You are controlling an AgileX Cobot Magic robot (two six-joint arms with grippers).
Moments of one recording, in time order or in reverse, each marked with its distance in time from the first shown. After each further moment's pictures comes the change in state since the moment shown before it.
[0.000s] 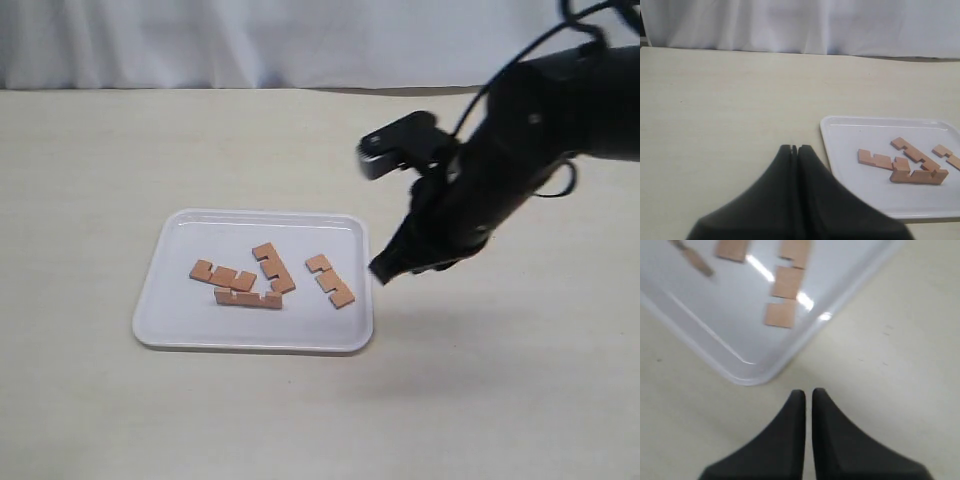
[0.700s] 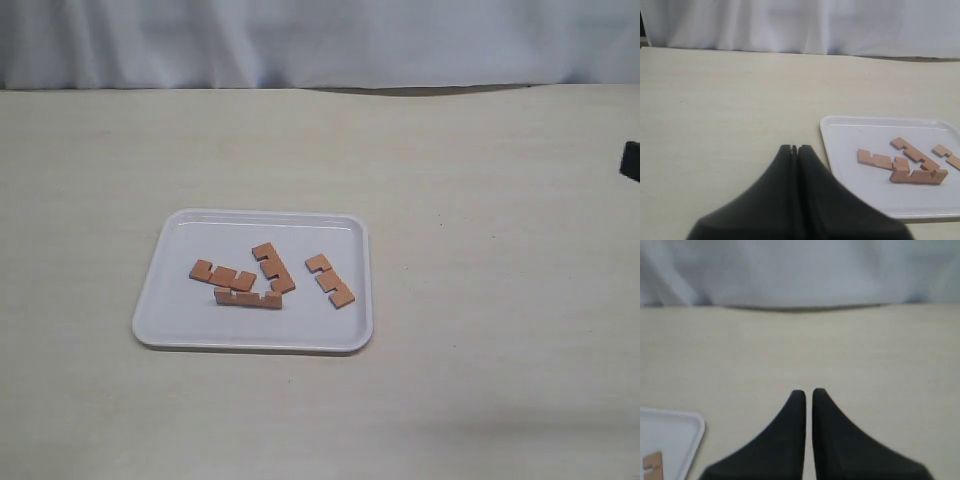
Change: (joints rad) left arm 0.000 0.000 0.000 0.000 0.000 0.000; right arm -0.436 -0.801 0.493 0.000 -0.569 0.129
